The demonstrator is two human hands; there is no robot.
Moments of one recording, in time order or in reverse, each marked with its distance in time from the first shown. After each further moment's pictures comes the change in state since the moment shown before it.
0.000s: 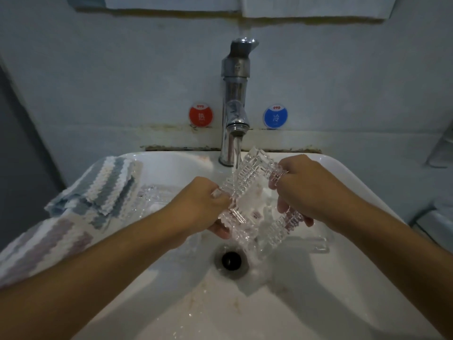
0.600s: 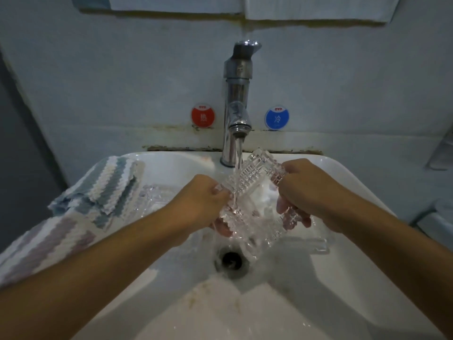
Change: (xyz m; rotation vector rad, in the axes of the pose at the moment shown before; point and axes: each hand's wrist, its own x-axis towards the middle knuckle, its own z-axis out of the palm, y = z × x) left_hand -0.004 0.005 -0.002 -0.012 0.027 -0.002; right_hand -0.002 -0.003 0.001 0.163 -0.064 0.071
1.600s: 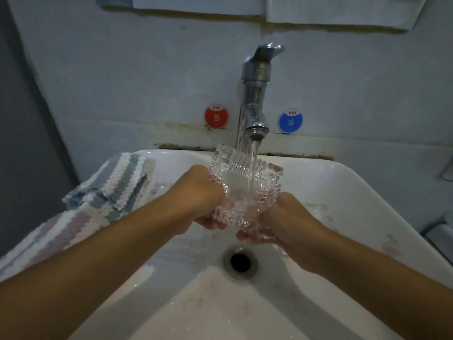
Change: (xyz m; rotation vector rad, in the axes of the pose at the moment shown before) left_hand 0.003 0.007 -0.020 -0.030 0.090 -0.134; right_hand 0.000 0.013 0.058 0.558 -0.219 0.066
